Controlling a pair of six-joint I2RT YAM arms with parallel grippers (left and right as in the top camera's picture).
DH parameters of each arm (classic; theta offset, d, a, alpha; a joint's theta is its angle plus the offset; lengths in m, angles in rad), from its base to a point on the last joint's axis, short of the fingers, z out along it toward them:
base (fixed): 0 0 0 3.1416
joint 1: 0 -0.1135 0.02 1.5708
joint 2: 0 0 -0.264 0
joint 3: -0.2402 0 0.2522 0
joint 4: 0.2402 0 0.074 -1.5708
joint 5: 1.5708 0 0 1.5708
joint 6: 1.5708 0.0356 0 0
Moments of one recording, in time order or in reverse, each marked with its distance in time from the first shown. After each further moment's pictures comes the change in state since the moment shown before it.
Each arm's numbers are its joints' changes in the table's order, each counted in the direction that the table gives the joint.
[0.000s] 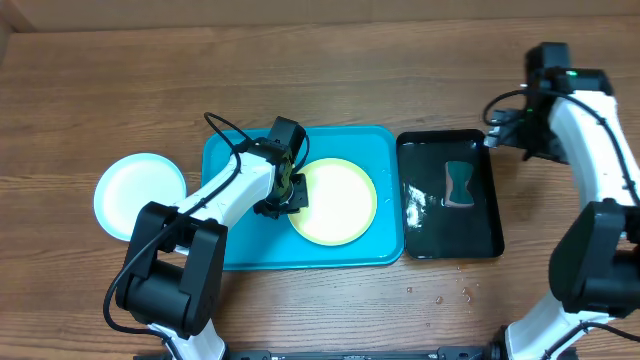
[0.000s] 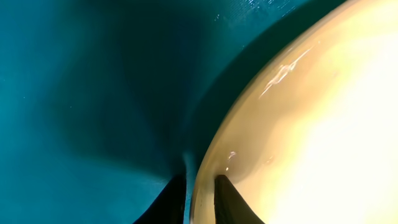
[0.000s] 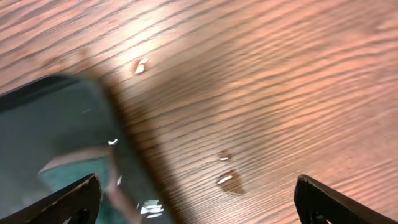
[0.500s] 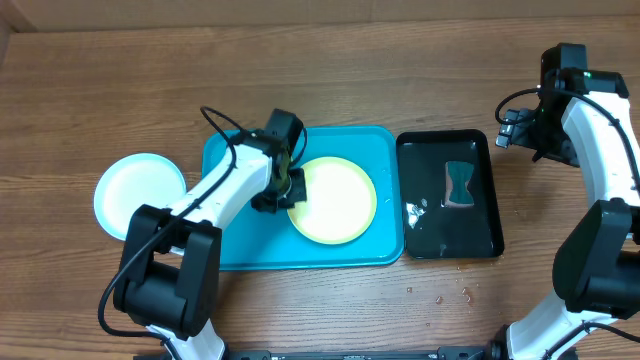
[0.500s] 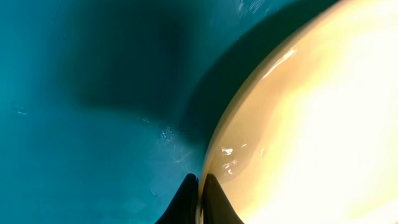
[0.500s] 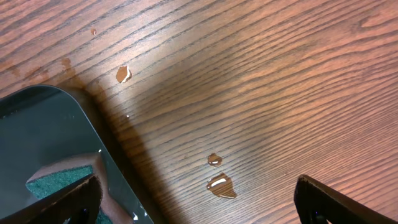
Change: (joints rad) left arm -0.021 -0.011 -0.098 0.121 0.016 0.019; right arm 0.034 0.000 0.000 -0.005 0.001 0.003
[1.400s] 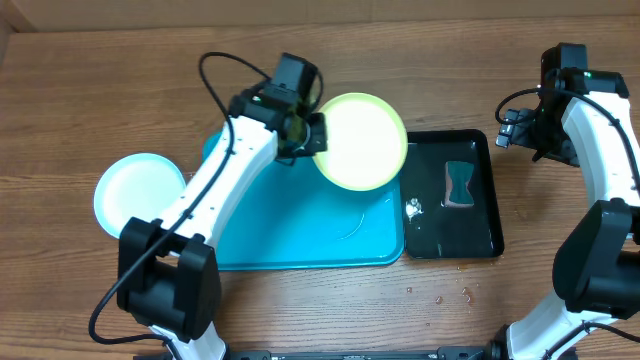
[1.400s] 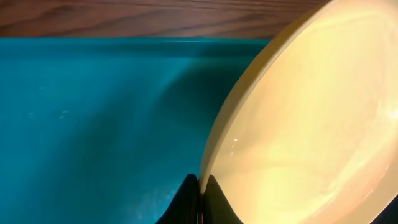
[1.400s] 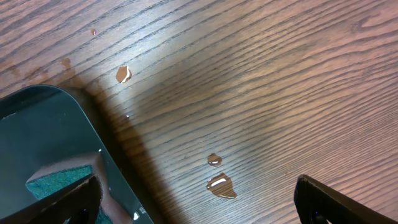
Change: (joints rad) left arm 0.061 0.000 -0.305 -0.024 0.029 0.026; right arm 0.000 0.000 0.000 0.000 0.000 0.000
